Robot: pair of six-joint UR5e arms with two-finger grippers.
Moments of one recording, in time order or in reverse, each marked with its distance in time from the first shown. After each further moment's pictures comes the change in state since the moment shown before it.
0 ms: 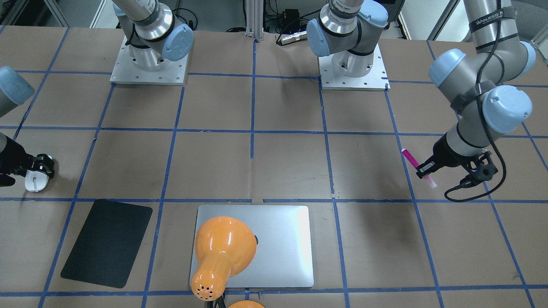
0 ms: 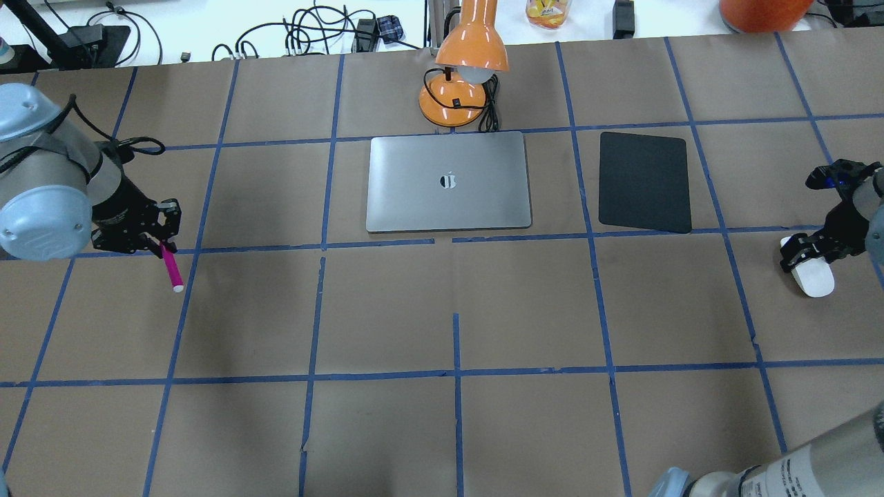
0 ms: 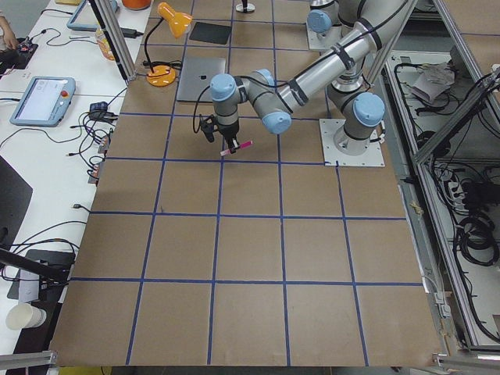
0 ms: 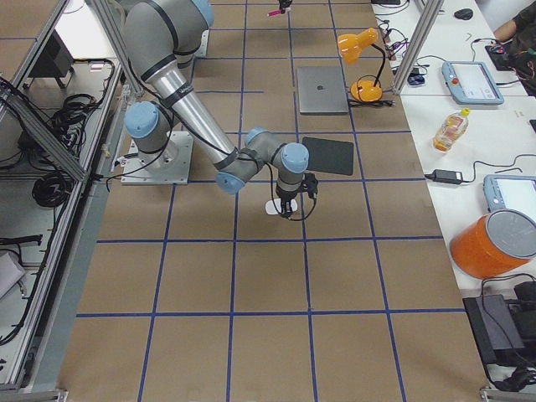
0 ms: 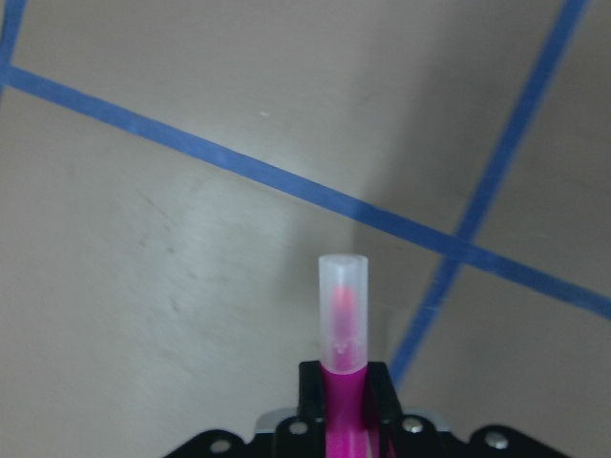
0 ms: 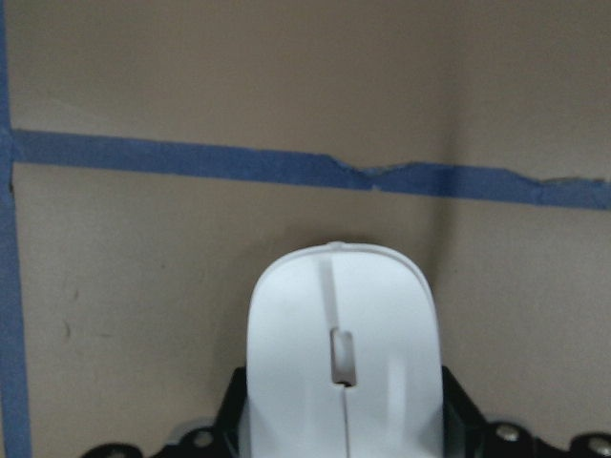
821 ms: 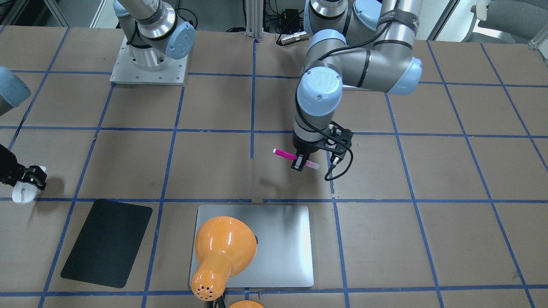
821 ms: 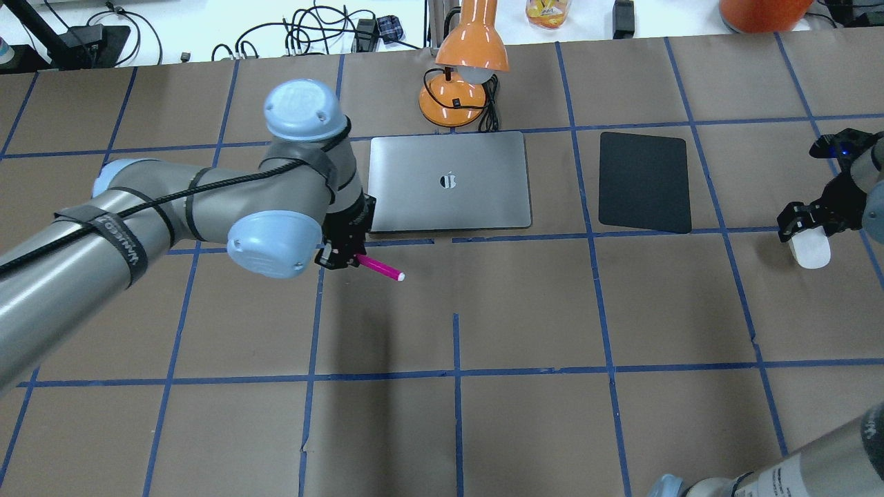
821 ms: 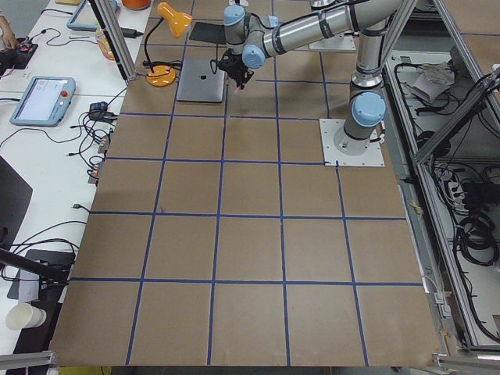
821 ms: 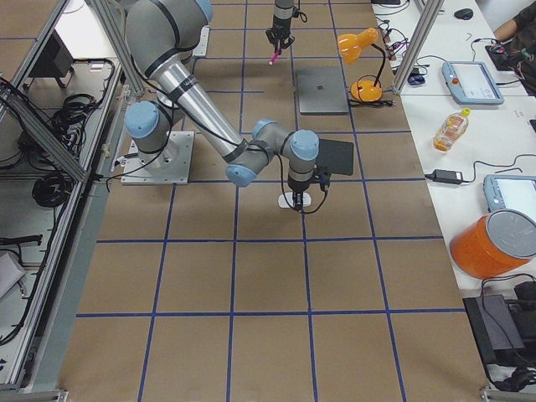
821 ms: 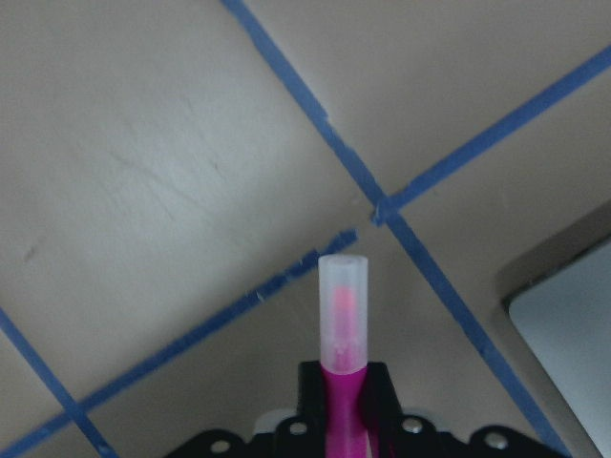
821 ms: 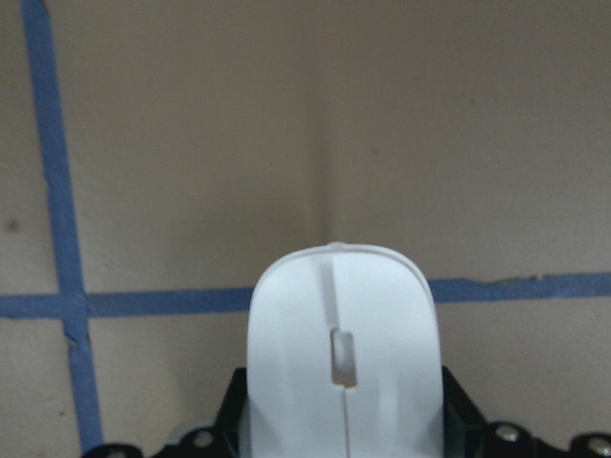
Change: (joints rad) left arm -0.608 -0.065 0.044 -0.009 -0.030 -1.265; right arm 0.084 -0.007 -0.083 0.000 0.016 0.212
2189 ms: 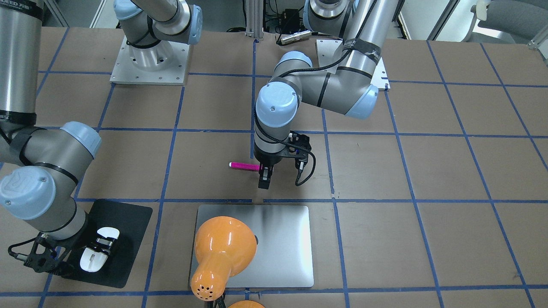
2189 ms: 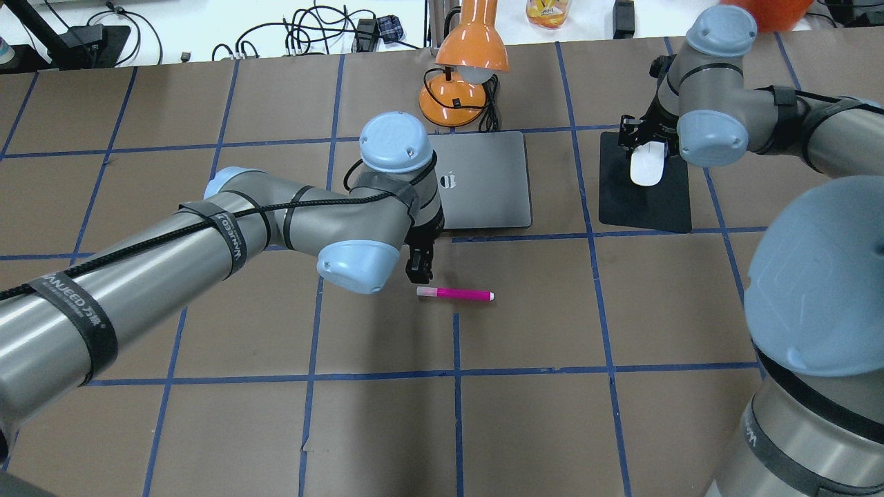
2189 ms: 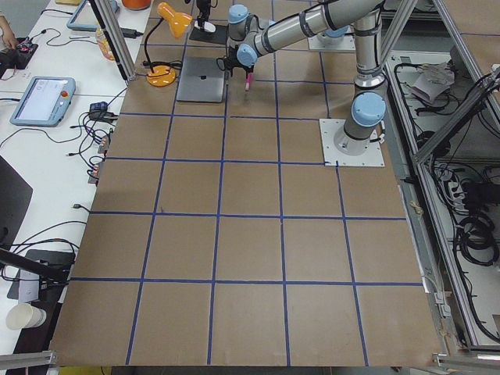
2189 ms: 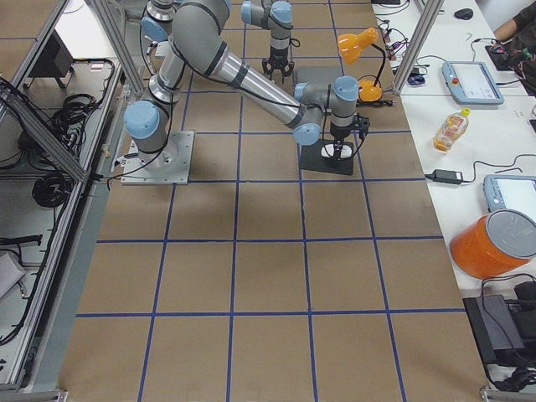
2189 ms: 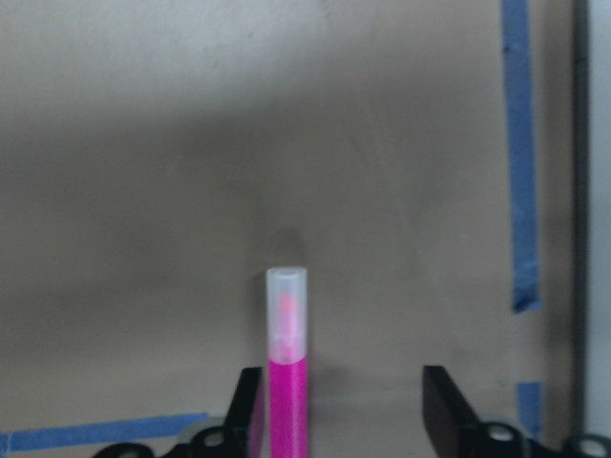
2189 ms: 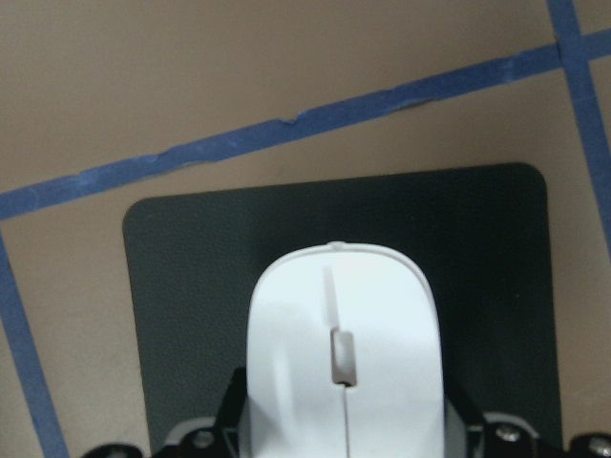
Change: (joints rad) left arm -0.077 -0.115 0.062 0.173 -0.066 -0.288; right arm 0.421 0.217 -0.299 0.011 0.001 0.644
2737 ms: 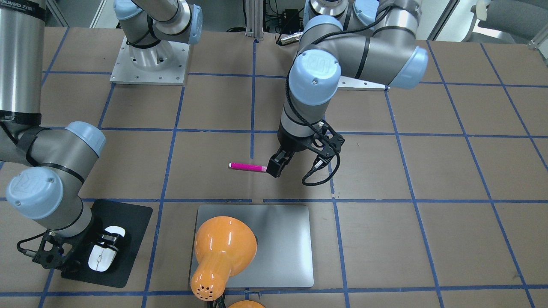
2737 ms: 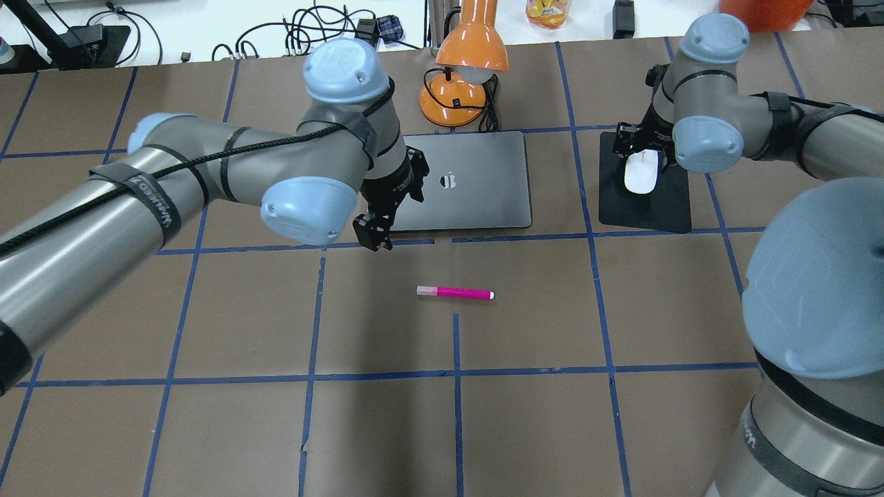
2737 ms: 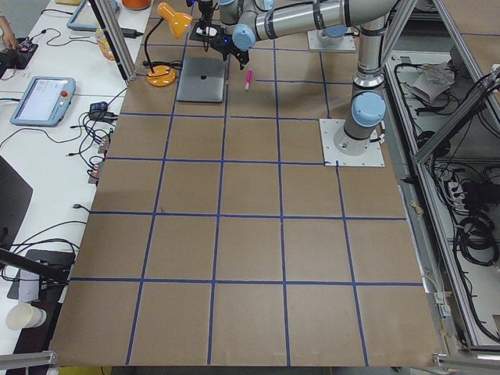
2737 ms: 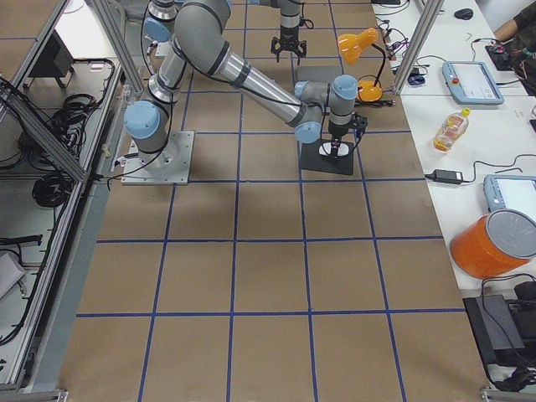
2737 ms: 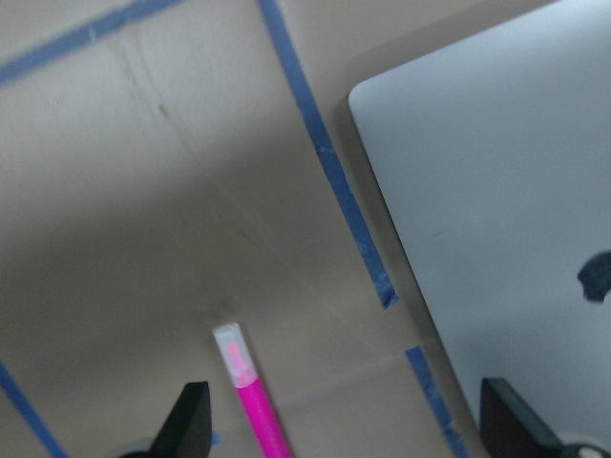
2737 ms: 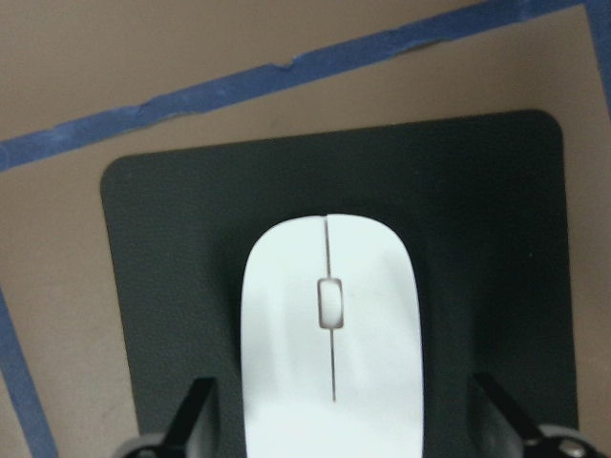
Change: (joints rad) left arm 0.110 0.150 0.140 -0.361 -0.019 0.727; right arm 0.001 -0.006 0.023 0.013 -0.010 0.009
